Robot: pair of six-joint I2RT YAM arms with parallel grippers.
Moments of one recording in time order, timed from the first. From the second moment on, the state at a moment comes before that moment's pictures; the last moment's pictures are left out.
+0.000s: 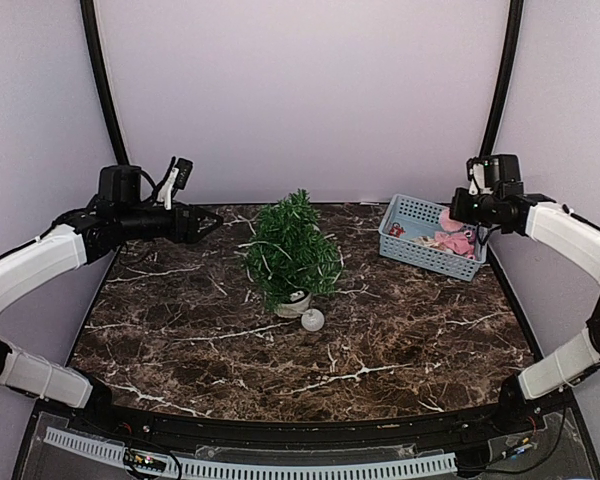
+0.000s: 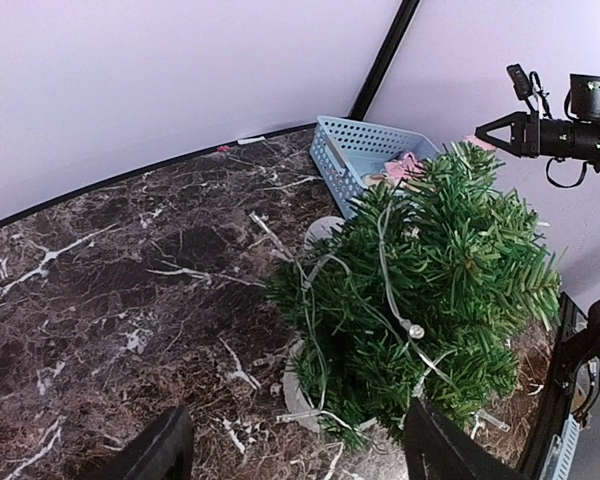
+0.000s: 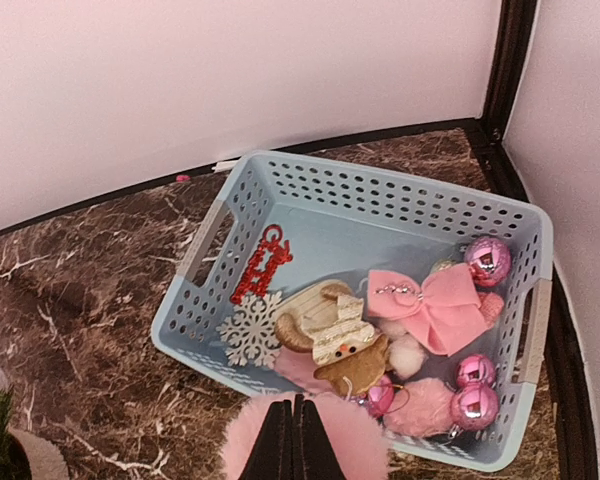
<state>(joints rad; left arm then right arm) -0.35 1.24 1.00 -0.18 0.48 -0.12 0.15 1.40 1.15 -0.33 0.01 0.28</state>
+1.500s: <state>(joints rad) -0.50 1.39 1.00 -0.17 0.54 -0.10 0.94 1.50 0.94 0.58 0.07 0.44</state>
